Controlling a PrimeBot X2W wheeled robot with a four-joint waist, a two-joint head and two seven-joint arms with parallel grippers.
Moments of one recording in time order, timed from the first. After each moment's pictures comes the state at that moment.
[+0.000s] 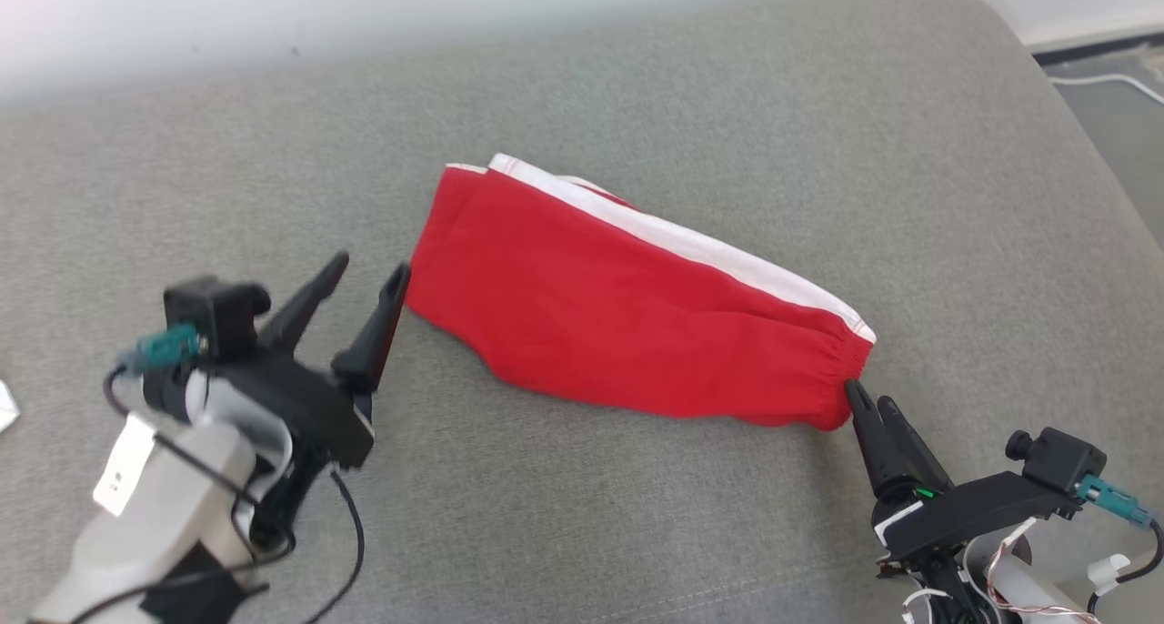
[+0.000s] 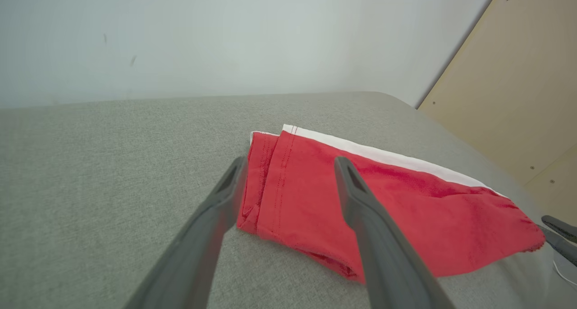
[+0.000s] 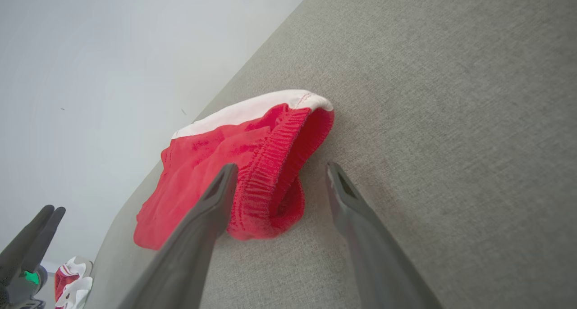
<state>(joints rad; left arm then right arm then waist) -0.73 0.40 -0.81 0.60 -1.02 -0.13 -0.25 -0.36 -0.33 0.63 0.44 1.26 0.12 -0.25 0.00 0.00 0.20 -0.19</state>
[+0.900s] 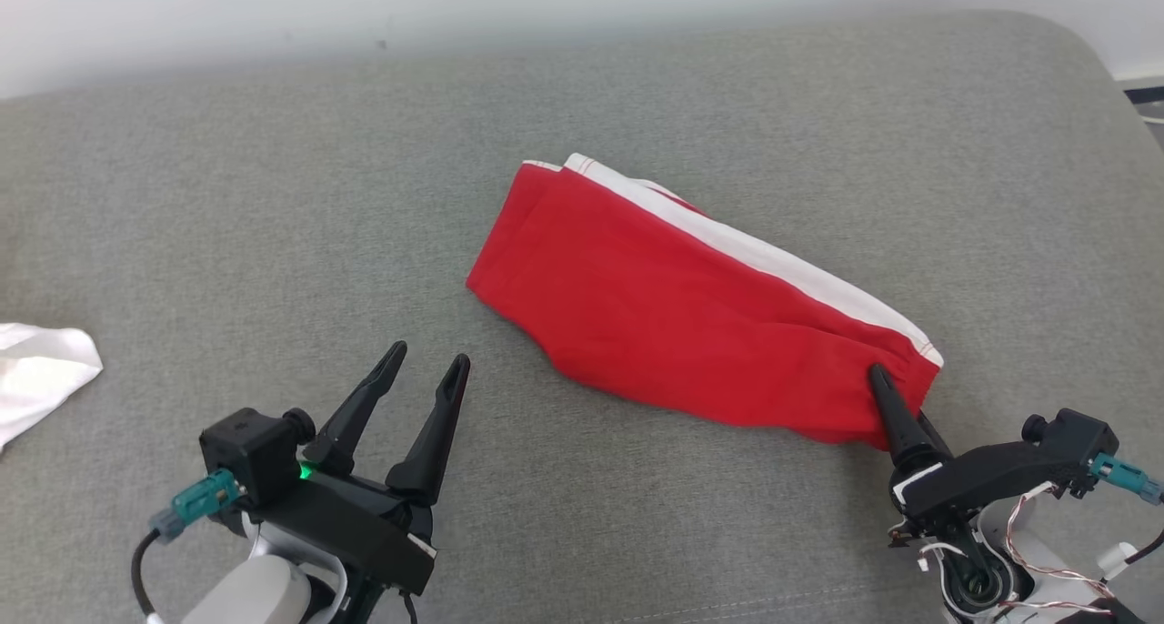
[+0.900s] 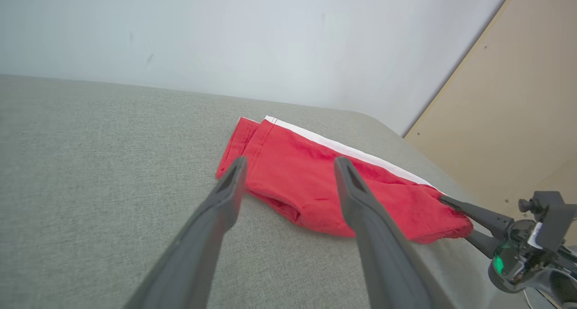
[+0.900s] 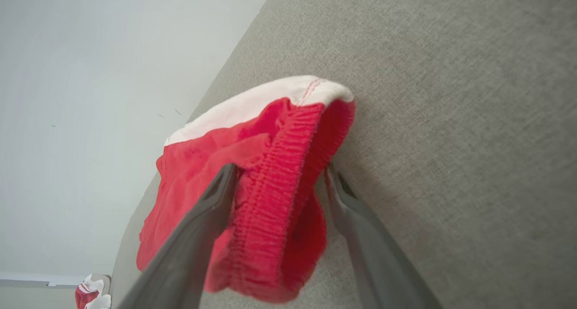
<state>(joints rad) -0.36 0.40 -0.65 0.15 -0.91 -0.01 -0.25 -0.43 -0.30 0.58 0.58 1.39 0.12 -0.17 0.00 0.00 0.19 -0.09</state>
